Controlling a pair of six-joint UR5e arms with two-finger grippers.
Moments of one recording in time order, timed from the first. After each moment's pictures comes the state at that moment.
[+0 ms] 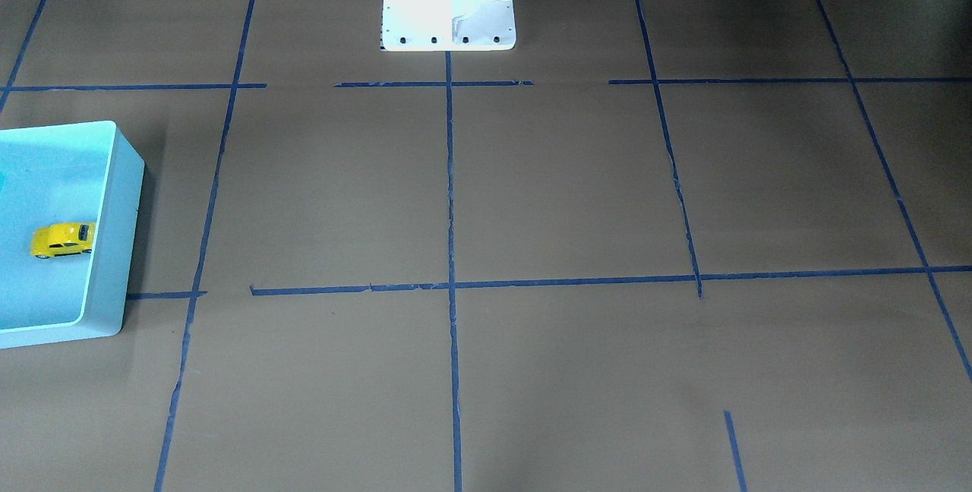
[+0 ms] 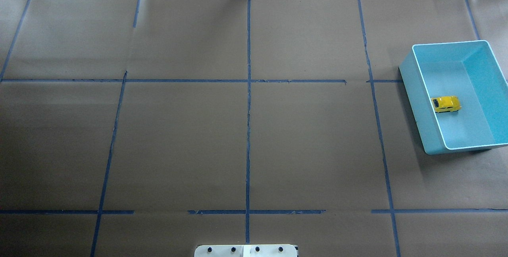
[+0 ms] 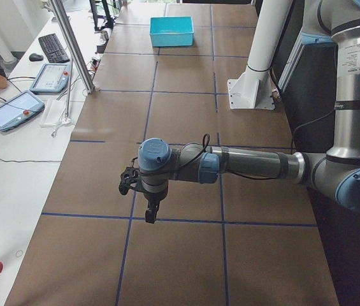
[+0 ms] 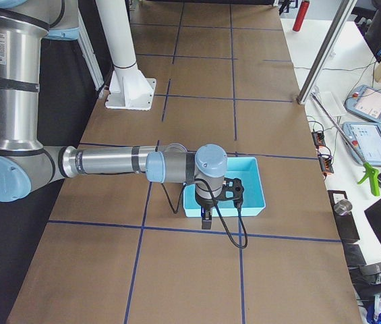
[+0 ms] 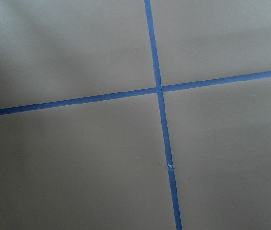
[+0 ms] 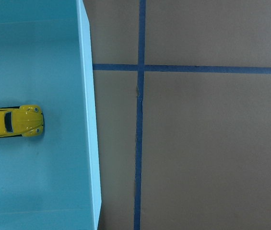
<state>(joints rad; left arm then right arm) -1.60 -1.49 -1.73 -1.58 -2.32 0.10 1.56 -1.69 1.77 -1.62 2.31 0.00</state>
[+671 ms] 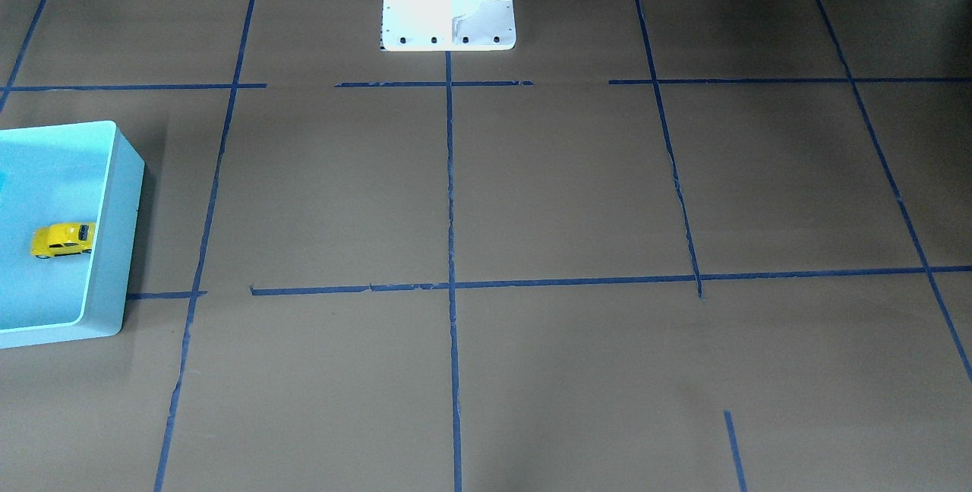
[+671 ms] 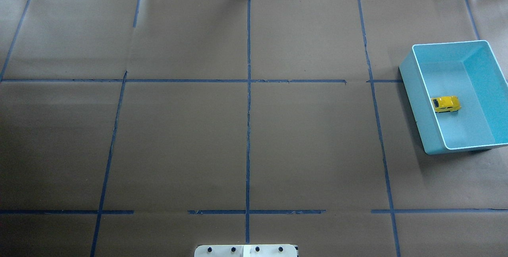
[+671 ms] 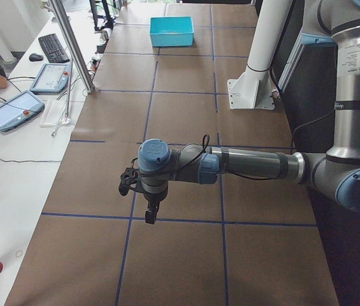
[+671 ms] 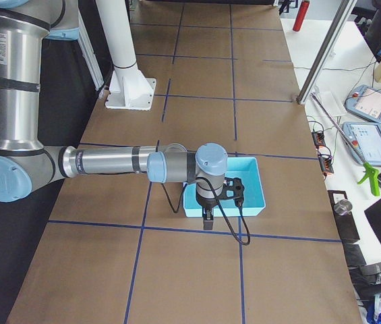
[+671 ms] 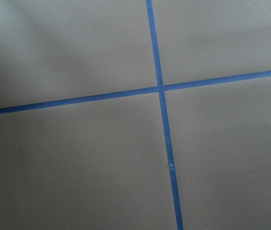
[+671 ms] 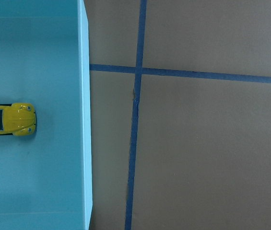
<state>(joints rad) -1.60 -1.49 -1.73 -1.58 -2.32 0.10 1.55 -1.69 1.78 -1.61 2.29 -0.01</state>
